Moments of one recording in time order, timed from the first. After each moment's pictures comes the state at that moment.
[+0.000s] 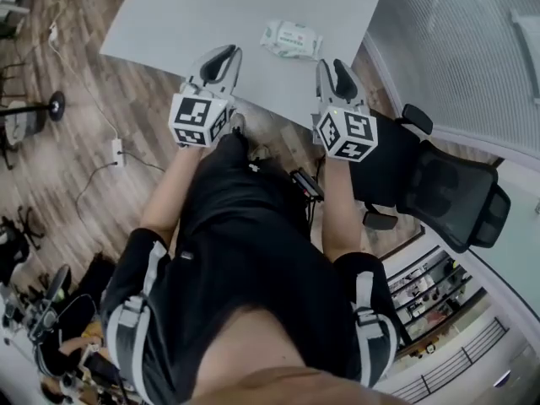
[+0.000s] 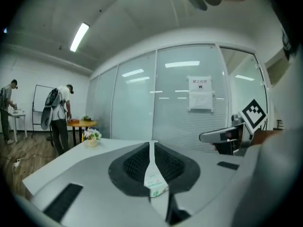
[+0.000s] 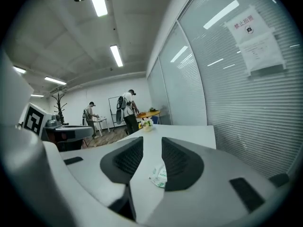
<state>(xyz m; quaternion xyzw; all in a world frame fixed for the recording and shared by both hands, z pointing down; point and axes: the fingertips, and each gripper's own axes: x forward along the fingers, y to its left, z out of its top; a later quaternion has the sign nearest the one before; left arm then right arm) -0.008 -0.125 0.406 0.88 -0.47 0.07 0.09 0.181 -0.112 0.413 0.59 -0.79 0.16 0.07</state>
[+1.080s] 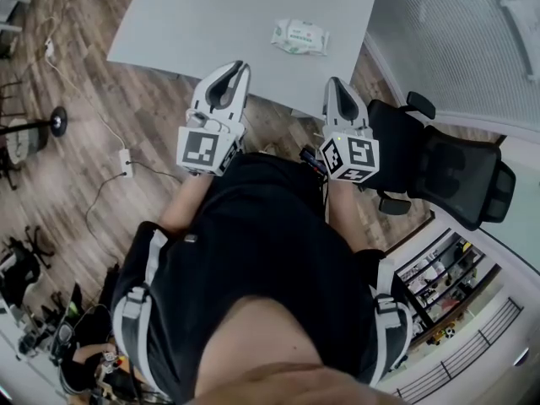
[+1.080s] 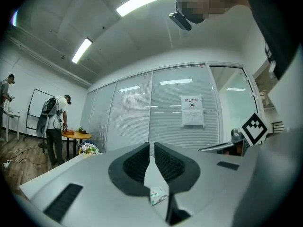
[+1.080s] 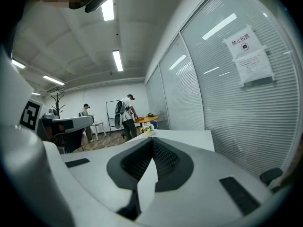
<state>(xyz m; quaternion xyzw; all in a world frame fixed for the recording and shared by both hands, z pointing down) -0.066 -0.066 0.331 0.89 -0.46 -0.01 0.05 0.115 -0.043 0.374 0.61 -0.78 0.13 0.05</state>
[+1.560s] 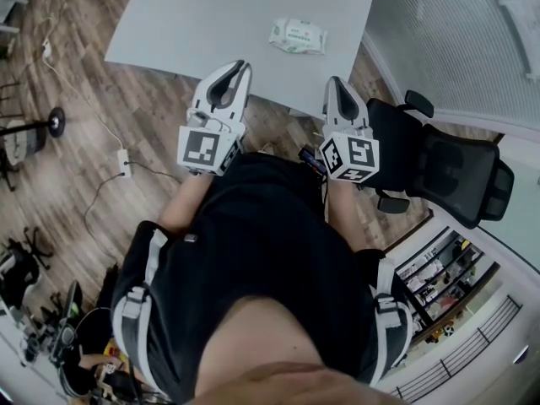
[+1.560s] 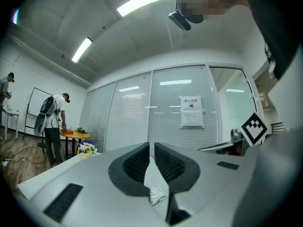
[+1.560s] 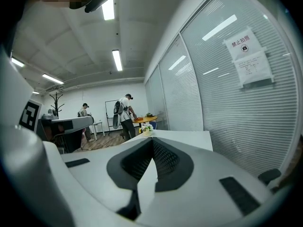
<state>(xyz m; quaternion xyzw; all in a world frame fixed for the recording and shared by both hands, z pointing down) -0.062 -0.064 0.331 0.89 -0.44 -0.03 0.04 0.114 -0.042 0.371 0.62 -0.78 0.13 0.05</state>
